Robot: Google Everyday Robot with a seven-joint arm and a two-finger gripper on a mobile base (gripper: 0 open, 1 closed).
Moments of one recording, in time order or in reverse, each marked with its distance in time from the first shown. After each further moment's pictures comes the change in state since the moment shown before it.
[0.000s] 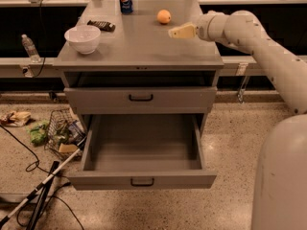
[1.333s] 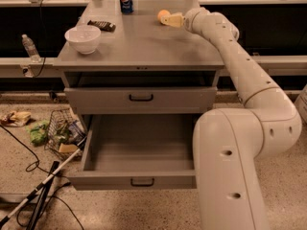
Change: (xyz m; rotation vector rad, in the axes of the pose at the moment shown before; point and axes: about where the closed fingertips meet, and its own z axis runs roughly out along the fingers) arm -0.006 -0.042 0.107 0.115 -0.109 0.153
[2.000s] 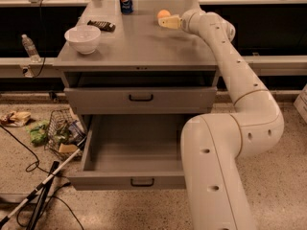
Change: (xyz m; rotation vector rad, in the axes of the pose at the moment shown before) arm 0.014 0.003 0.018 -0.008 0.042 -0.019
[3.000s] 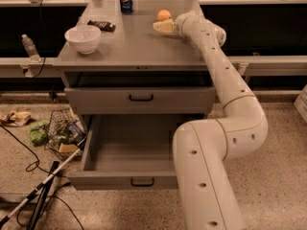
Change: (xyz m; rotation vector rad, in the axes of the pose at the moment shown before) arm 0.014 0.013 0.022 -0.004 -0.022 -0.064
